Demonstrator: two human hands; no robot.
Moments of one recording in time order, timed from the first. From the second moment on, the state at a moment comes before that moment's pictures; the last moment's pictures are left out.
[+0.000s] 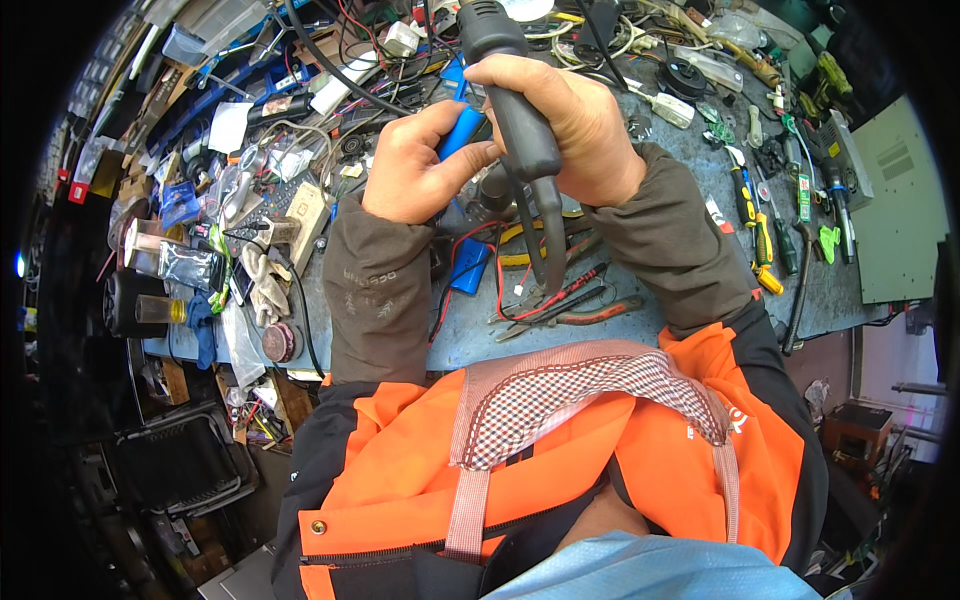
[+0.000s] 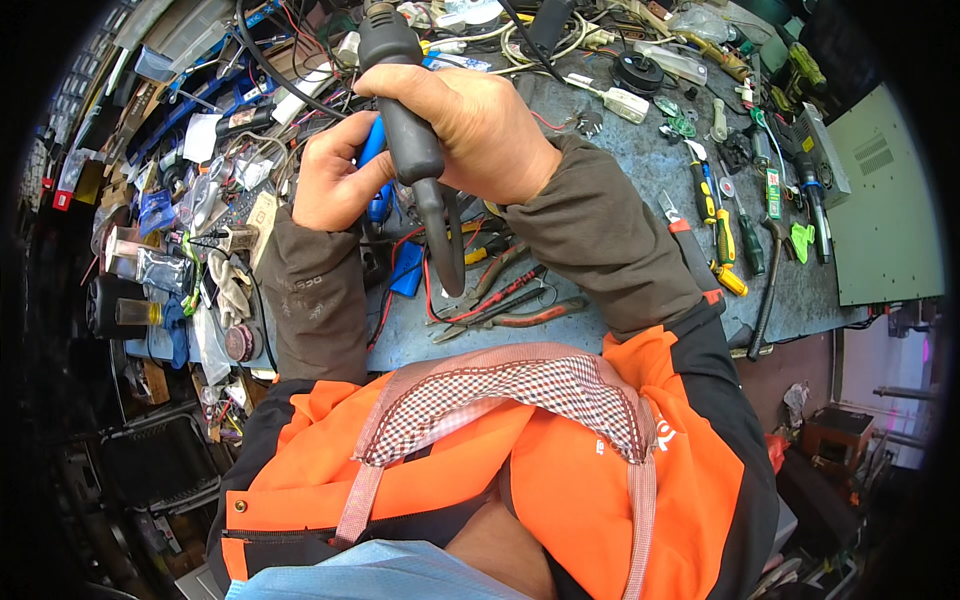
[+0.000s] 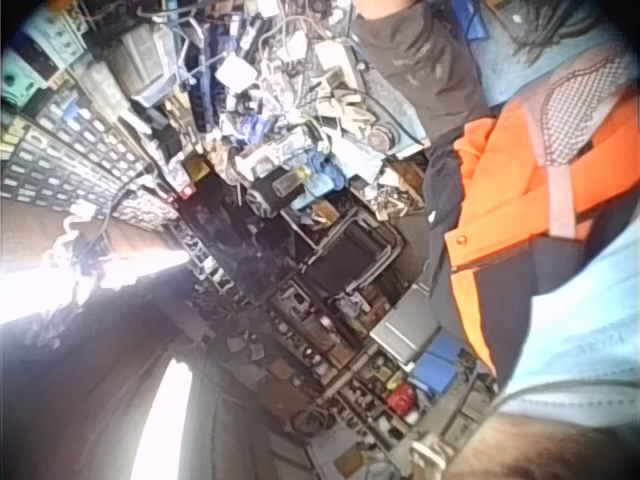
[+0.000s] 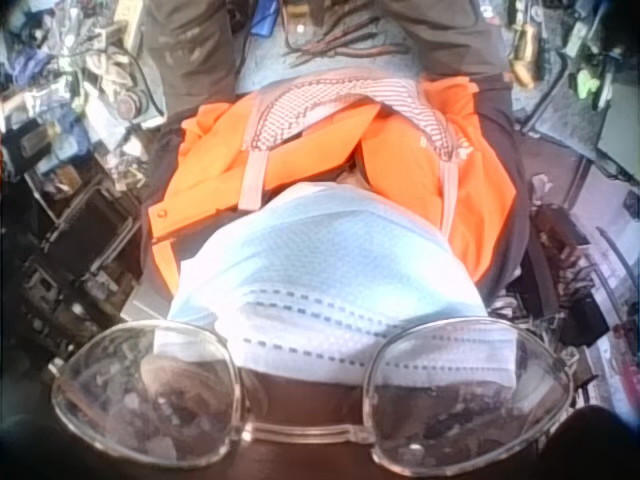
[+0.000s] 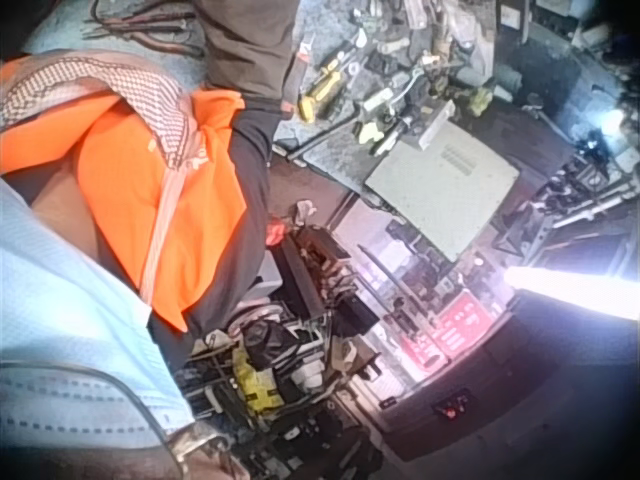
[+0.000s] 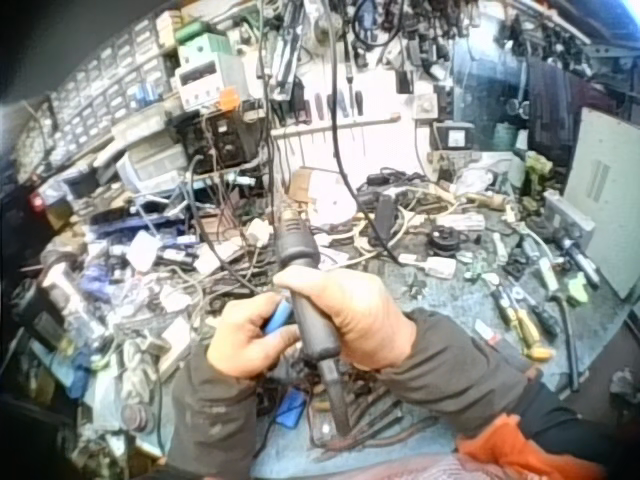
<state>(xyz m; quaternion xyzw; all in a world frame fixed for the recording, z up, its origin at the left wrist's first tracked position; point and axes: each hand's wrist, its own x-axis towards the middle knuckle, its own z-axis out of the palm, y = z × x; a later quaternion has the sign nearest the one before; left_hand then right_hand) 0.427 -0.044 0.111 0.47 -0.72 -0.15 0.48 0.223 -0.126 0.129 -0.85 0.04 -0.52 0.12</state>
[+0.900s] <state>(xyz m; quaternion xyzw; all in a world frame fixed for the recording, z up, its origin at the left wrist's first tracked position) 0.470 -0.072 0.085 0.55 -0.53 -0.21 0.61 0.218 -0.126 0.124 -0.77 0.03 -0.60 0.20</state>
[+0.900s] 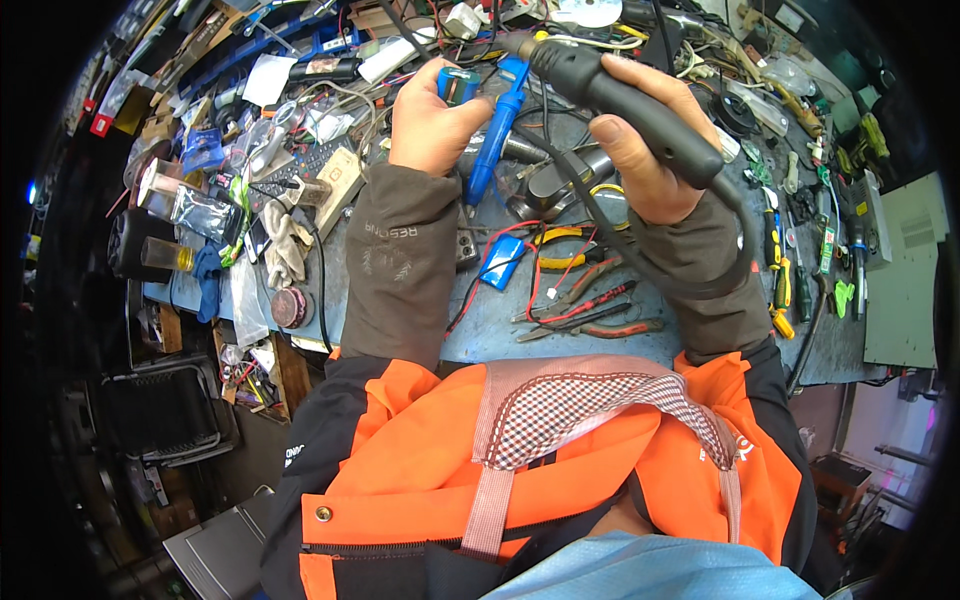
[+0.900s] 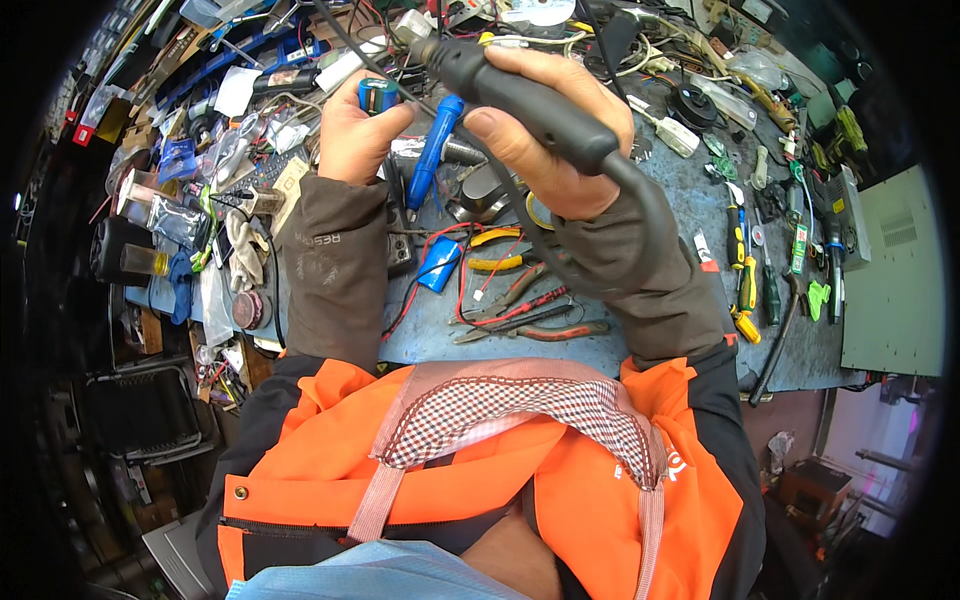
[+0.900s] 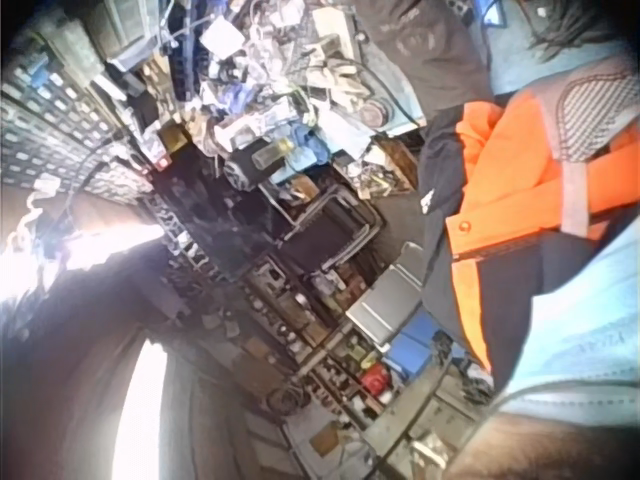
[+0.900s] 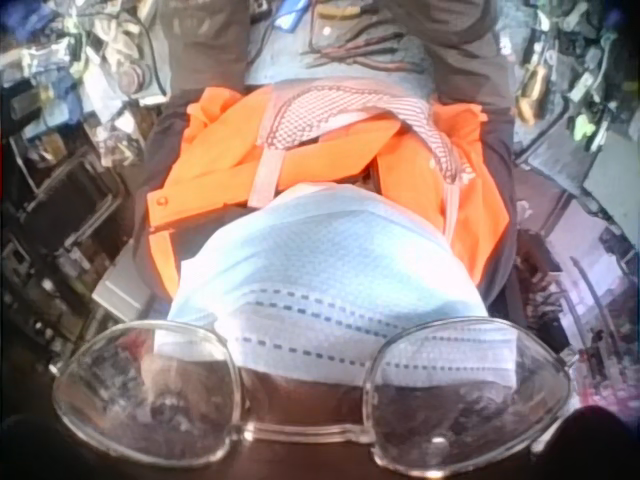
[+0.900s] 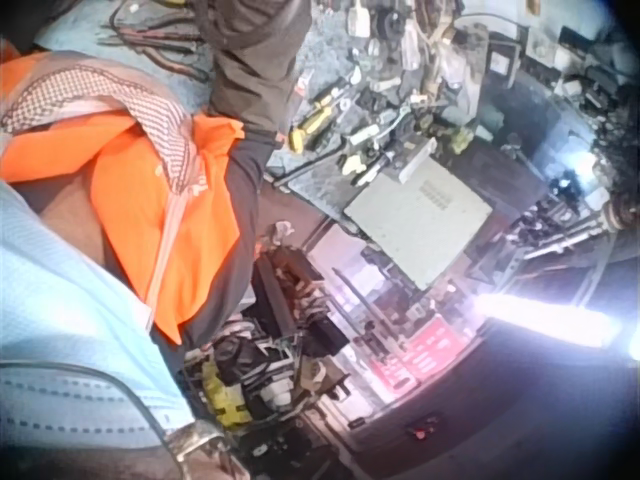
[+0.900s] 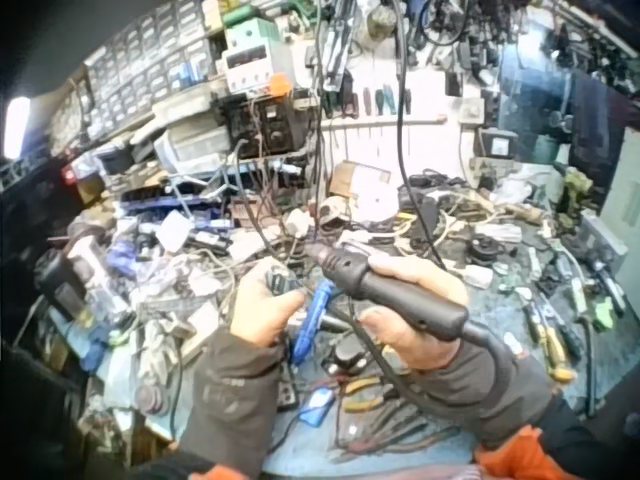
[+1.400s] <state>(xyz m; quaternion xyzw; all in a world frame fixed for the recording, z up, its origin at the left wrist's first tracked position) 0.489 -0.068 0.088 0.62 -0.61 -0.05 0.49 0.233 -0.130 0.108 -0.56 0.15 -0.56 0.59</state>
